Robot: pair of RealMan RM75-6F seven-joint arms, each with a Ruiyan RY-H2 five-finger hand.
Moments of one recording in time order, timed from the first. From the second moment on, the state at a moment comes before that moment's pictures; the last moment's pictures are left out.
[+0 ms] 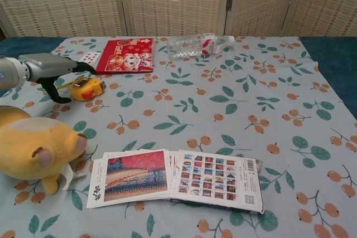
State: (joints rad) left arm -0.84 -1.61 -0.08 -0.78 1.43 0.63 -0.11; right arm 0.08 -1.02 0.07 -1.73 -1.50 1.48 0.09
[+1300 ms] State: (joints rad) left arm -0.83 -1.65 -0.11 -0.79 1.36 0.72 -0.10; right arm 0.08 -1.02 0.07 -1.73 -1.50 1.47 0.10
